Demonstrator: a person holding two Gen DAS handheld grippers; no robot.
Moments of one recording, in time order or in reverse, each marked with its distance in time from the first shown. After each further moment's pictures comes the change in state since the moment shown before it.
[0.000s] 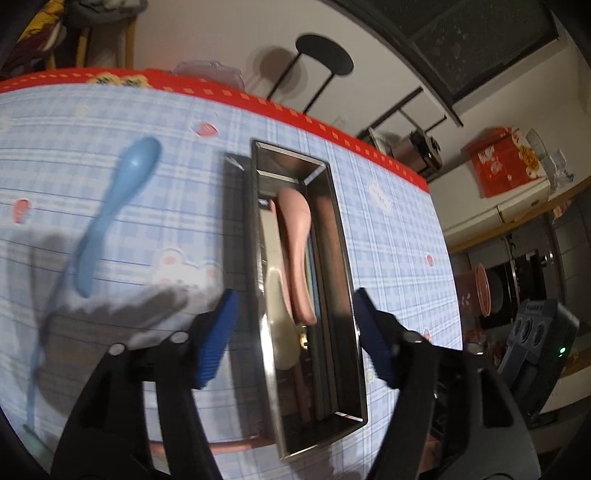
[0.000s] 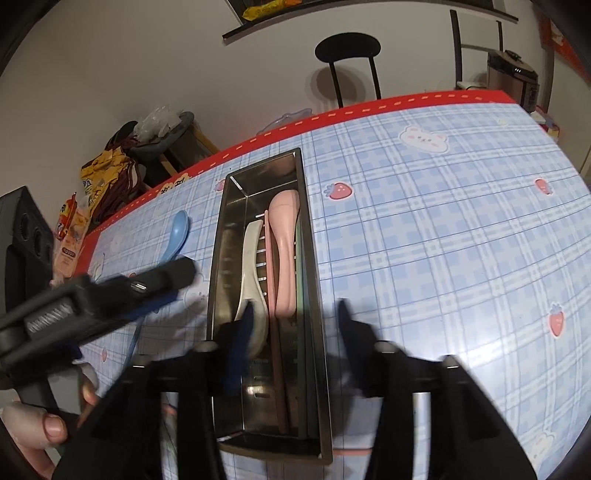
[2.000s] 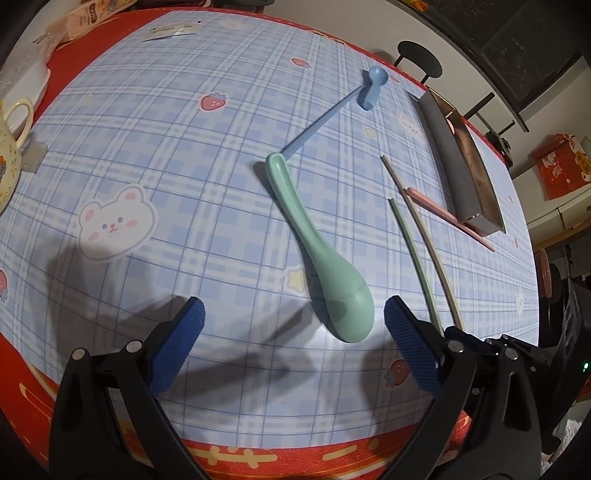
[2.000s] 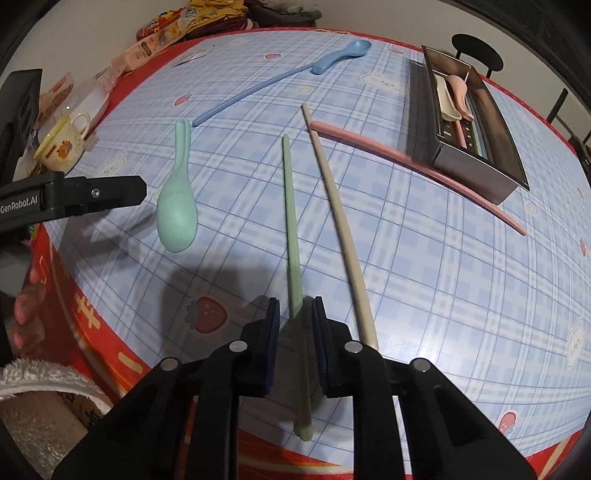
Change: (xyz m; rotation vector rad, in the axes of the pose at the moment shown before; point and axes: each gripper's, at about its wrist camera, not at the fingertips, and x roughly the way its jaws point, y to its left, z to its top) left arm -0.142 0.158 -0.218 -0.103 -0.012 0.287; right arm -0.020 0.126 -0.232 -0.470 0.248 -0.030
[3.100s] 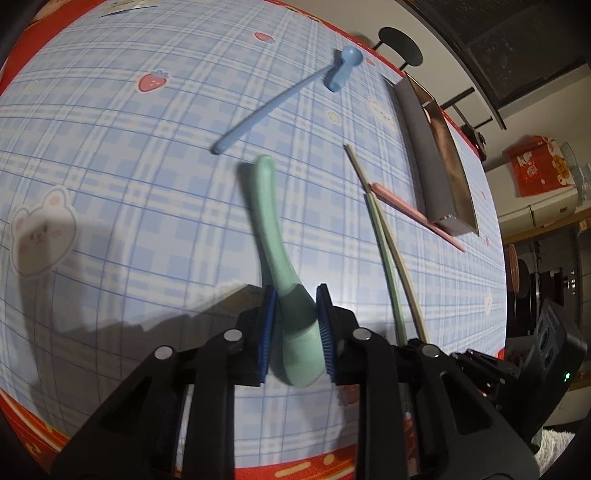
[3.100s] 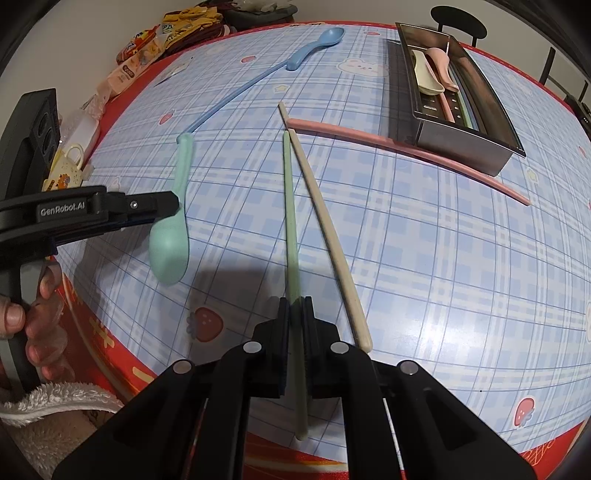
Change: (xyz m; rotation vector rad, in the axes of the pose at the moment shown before) left arm 0.028 -0.019 0.020 -0.009 0.096 -0.153; right arm 0.000 -0.016 0.002 0.092 0.011 0.057
